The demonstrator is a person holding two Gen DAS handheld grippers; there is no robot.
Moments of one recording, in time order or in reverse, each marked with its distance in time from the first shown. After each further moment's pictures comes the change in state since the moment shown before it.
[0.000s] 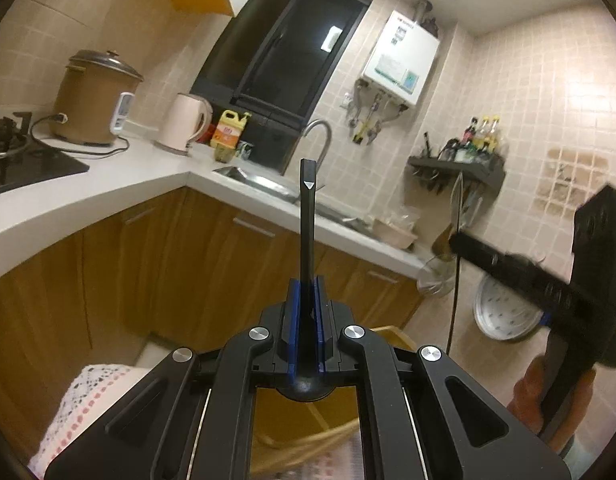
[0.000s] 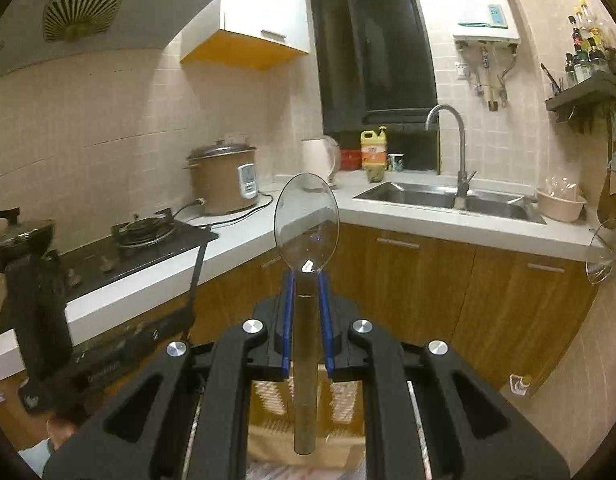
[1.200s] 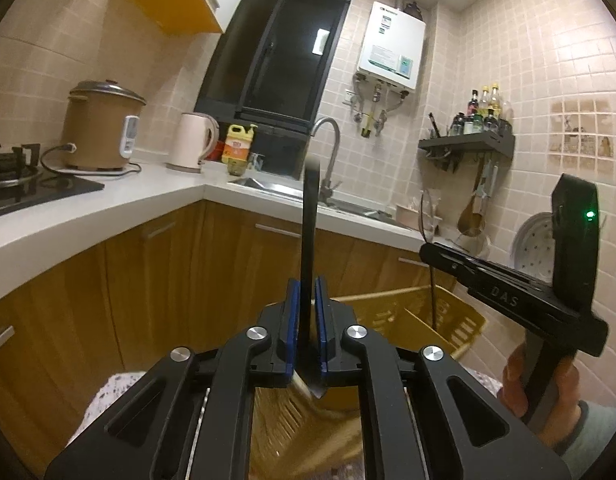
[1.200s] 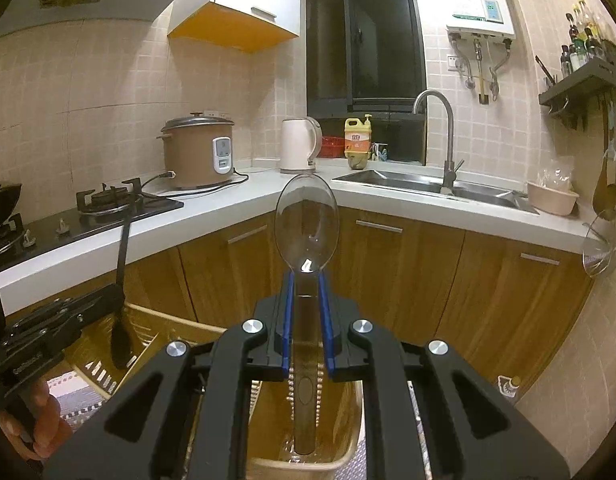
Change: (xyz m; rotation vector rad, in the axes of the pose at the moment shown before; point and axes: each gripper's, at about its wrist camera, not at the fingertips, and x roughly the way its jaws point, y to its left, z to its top) left arm -0.006 0.008 -0.036 0.136 -0.039 0.064; right arm 0.051 -0.019 -0.063 -0.042 0.017 -0.074
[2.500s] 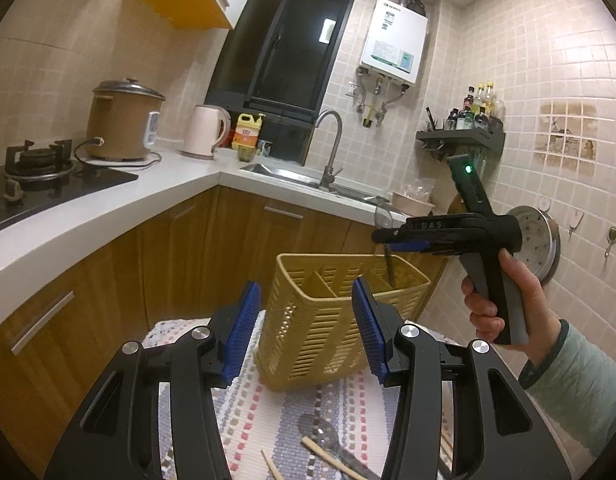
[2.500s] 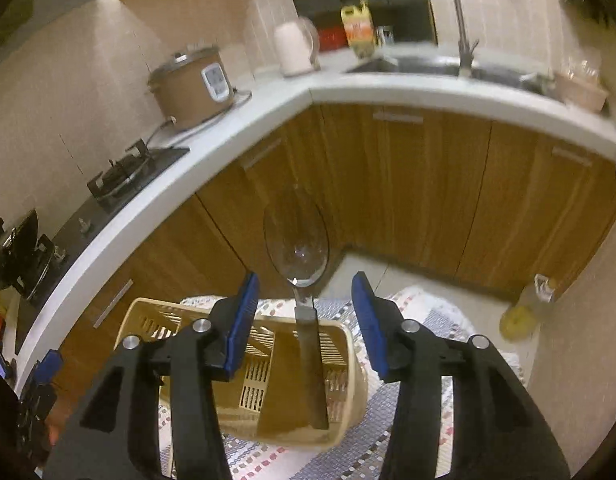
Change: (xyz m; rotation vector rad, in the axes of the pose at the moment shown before) left arm -0.102 -0.005 0.005 -0.015 0.072 0.029; right arm 0.046 -0.037 0.029 0.210 0.470 0.133
